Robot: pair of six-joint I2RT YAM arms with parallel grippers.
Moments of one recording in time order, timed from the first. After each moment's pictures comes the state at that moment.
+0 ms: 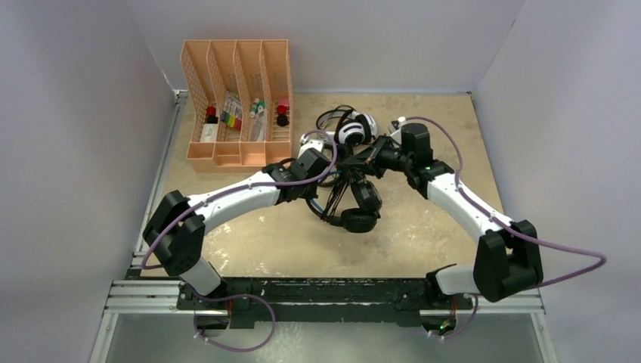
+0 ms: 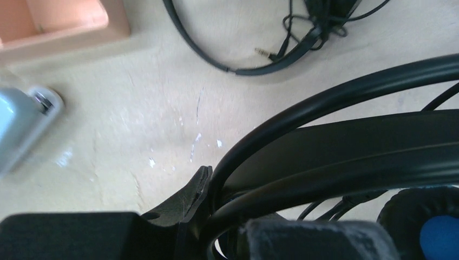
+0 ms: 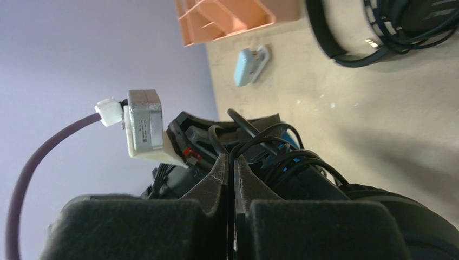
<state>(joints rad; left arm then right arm) -0.83 1.60 1.18 -0.52 -0.37 -0.50 0.30 1.34 0.93 -0.08 -0.60 1.18</state>
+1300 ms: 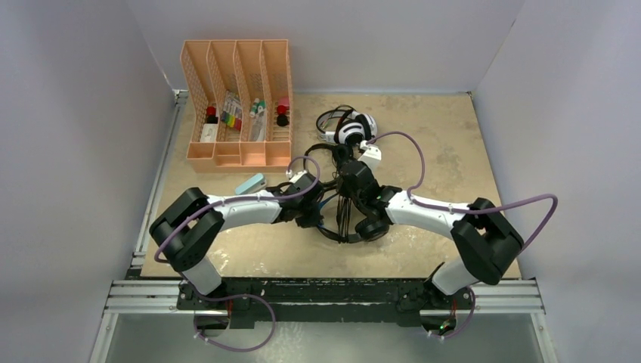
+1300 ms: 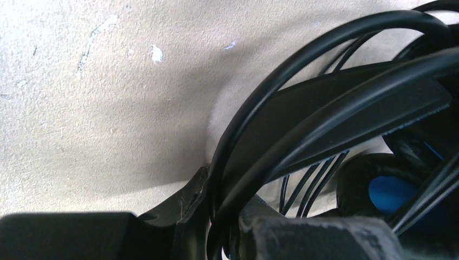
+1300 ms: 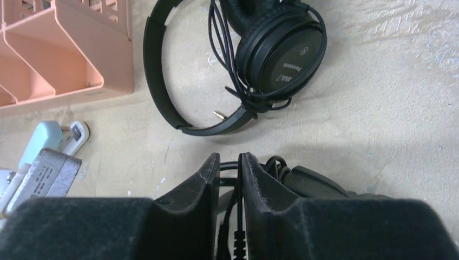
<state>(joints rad) -0.83 1.66 0.88 -0.25 -0.07 -1.08 0.79 1.52 0.82 0.05 0.50 0.82</state>
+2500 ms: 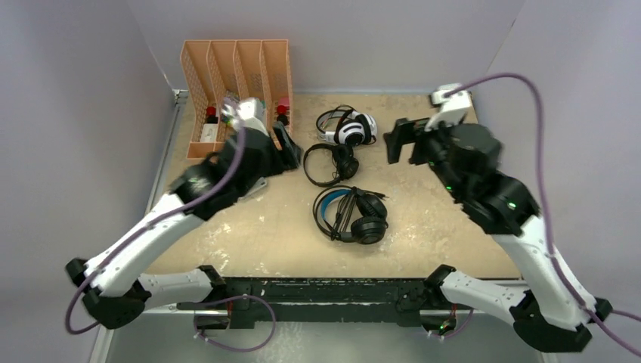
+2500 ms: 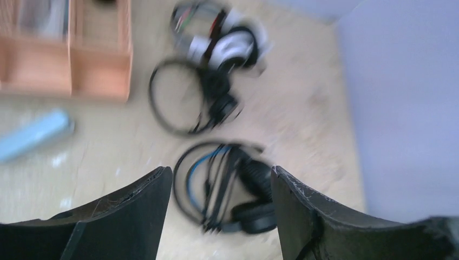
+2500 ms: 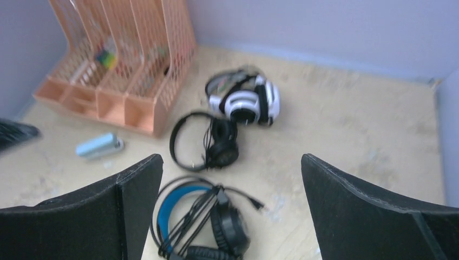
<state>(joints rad) -0.83 1.15 1.25 -0.71 -0.42 -0.85 0.68 1.01 1.42 -0.71 0.40 0.19</state>
